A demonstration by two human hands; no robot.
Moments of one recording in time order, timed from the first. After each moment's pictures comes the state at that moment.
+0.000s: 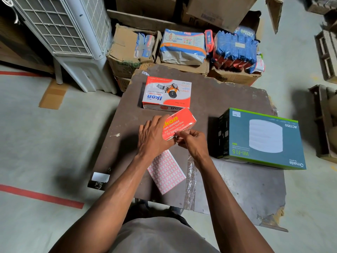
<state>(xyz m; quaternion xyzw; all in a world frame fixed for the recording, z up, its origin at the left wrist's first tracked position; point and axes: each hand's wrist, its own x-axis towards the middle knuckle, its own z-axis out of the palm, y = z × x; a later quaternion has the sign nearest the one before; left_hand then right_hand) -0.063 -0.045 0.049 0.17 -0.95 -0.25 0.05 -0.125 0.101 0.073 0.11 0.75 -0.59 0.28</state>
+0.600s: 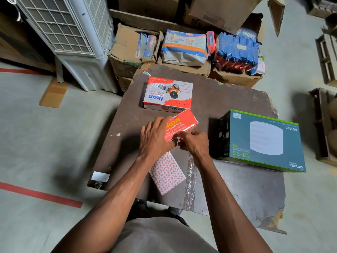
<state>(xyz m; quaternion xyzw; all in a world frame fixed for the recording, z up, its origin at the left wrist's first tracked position) -0.061 -0.040 0.045 0.18 -0.95 -0.24 0.05 -0.128 0.093 0.083 0.15 0.79 -0.54 0.27</state>
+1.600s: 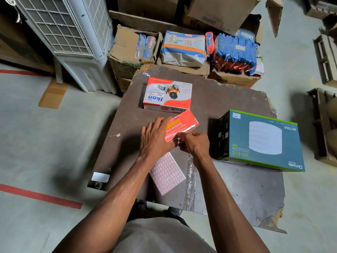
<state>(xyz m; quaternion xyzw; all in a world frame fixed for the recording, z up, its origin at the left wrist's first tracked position) -0.061 -0.039 0.044 0.18 -0.95 -0.24 0.05 -0.123 0.093 0.090 0.18 0.78 -0.54 0.26</state>
